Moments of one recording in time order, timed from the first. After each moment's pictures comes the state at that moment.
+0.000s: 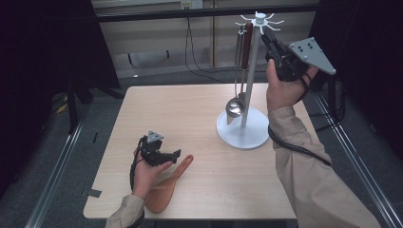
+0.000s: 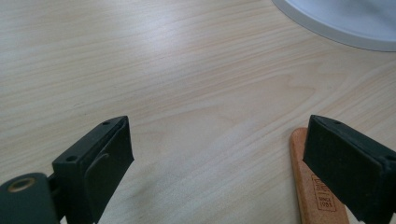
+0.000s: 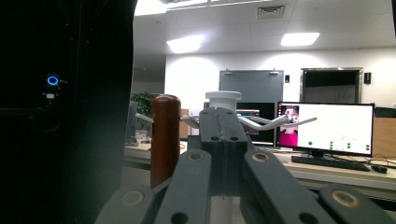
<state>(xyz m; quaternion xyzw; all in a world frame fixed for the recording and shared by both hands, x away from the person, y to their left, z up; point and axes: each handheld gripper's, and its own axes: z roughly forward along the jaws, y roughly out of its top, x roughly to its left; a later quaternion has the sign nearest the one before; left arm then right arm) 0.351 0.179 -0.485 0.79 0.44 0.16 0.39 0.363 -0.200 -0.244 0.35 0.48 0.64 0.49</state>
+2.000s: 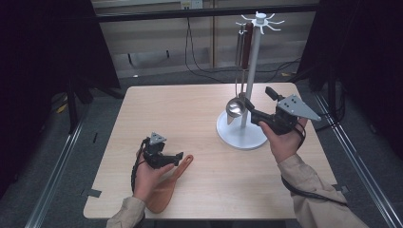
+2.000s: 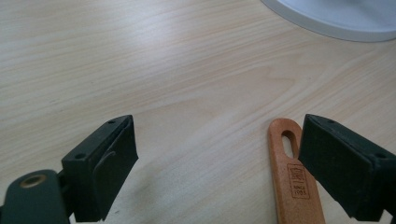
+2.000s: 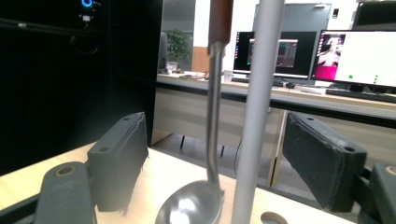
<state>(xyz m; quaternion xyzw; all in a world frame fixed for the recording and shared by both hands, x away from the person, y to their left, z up) 0.344 0.171 -0.485 0.80 0.43 0.14 0.39 0.318 -0.206 -0.361 0.37 0.59 0.59 0.40</state>
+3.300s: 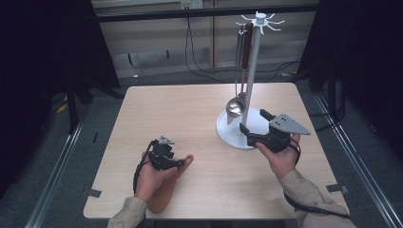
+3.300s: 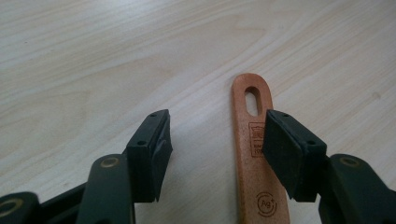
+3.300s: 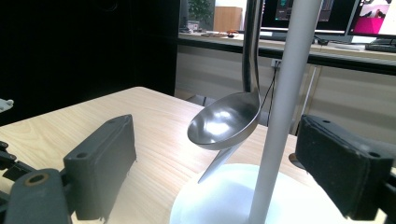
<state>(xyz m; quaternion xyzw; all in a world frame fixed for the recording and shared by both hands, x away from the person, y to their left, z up) 0.338 0.154 -0.484 0.85 0.42 0.08 0.32 0.305 -0.204 -0.413 0.38 0.65 0.56 0.34</state>
